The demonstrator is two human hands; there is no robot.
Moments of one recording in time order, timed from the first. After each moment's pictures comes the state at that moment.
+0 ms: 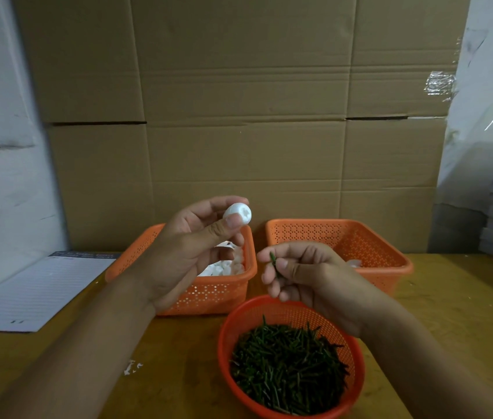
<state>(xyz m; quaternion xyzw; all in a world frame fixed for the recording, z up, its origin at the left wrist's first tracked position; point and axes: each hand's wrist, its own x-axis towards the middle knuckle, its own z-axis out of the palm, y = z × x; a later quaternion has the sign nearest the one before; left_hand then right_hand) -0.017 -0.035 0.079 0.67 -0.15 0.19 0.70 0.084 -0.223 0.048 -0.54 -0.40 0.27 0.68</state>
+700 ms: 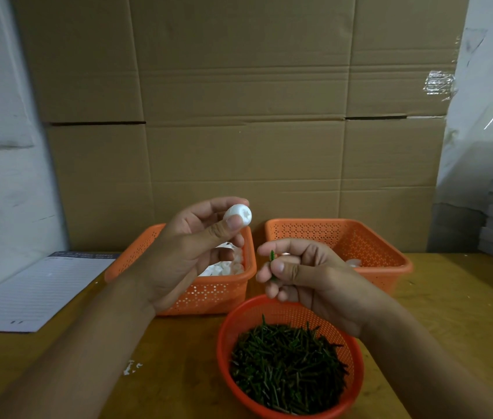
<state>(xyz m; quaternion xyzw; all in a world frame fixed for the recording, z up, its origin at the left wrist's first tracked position) -0.018 -0.038 0.080 0.68 -0.15 0.19 0.70 0.082 -0.225 0.048 -0.49 -0.43 0.31 0.69</state>
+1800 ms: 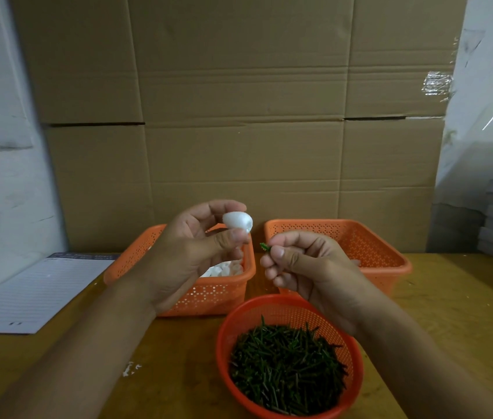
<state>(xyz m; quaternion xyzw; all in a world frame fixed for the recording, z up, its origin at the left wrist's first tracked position) -0.013 -0.034 0.075 0.67 -0.14 0.20 0.71 0.071 -0.222 0.057 -0.48 -0.38 0.25 0.75</state>
